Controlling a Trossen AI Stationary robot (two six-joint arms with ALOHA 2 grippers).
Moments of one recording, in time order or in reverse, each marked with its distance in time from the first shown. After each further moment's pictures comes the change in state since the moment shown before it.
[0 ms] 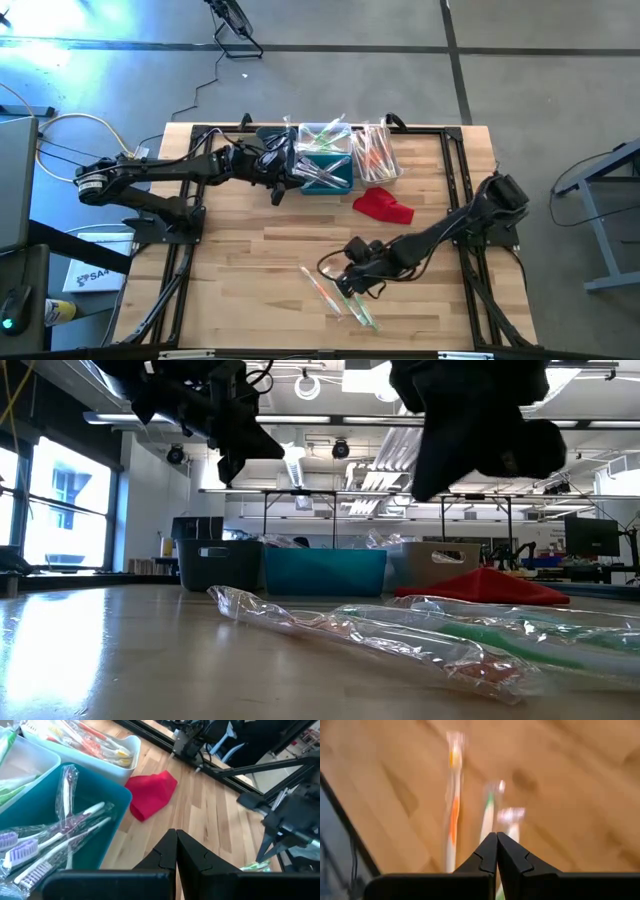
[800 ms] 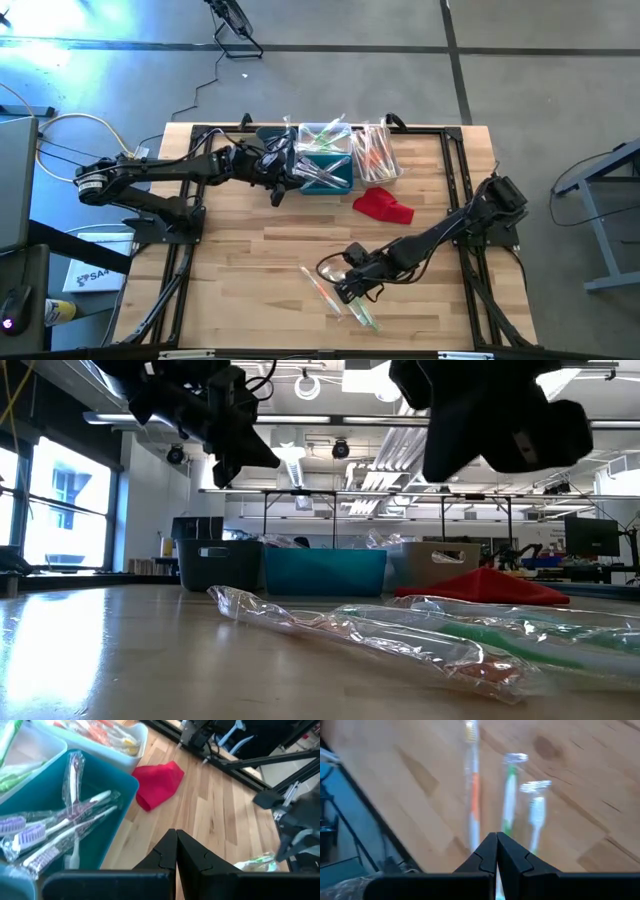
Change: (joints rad) left arm 0.000 0.000 0.000 -0.050 -0.016 0.003; right arm 0.010 0.022 0.033 0.000 -0.150 0.118
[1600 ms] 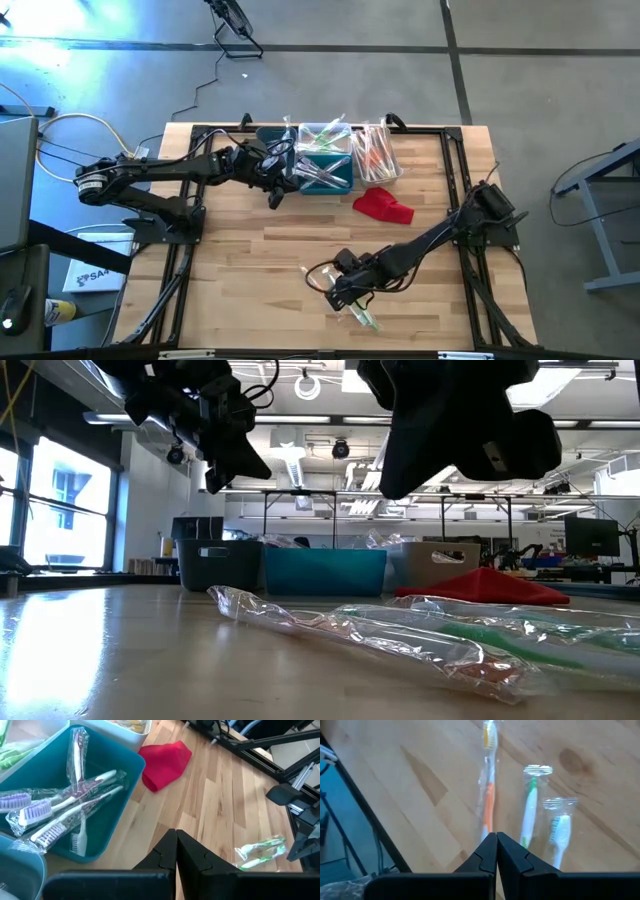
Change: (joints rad) left arm 0.000 0.000 0.000 -0.098 -0.002 0.037; right arm 0.004 0.112 0.106 0.012 0.050 -0.070
